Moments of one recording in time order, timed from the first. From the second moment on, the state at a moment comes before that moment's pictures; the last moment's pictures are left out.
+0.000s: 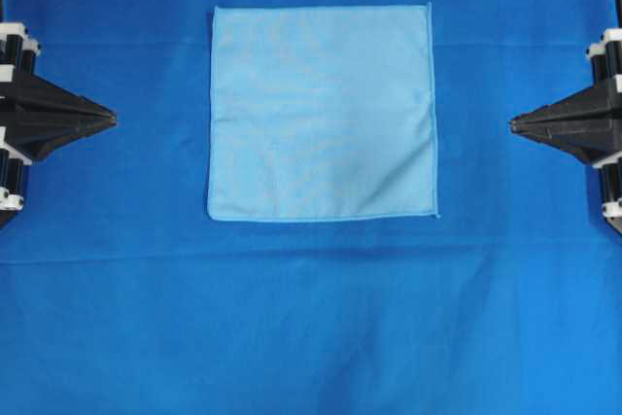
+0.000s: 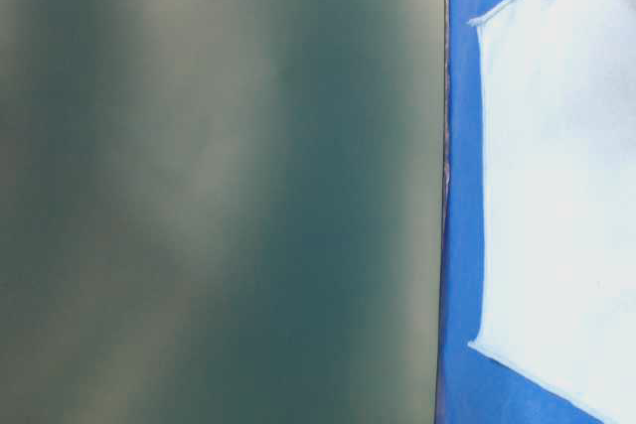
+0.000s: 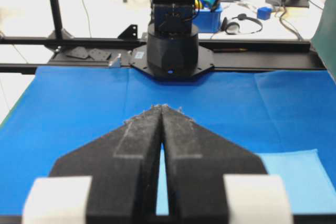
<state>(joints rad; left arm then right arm) 0.00 -0.97 1.18 0.00 -0.29 0.00 0.00 -0.96 1.17 0.00 -0.29 0.00</state>
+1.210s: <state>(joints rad) 0.57 -0.04 0.99 -0.03 -0.45 -0.01 -0.68 0.00 0.86 0.00 -0.13 0.02</state>
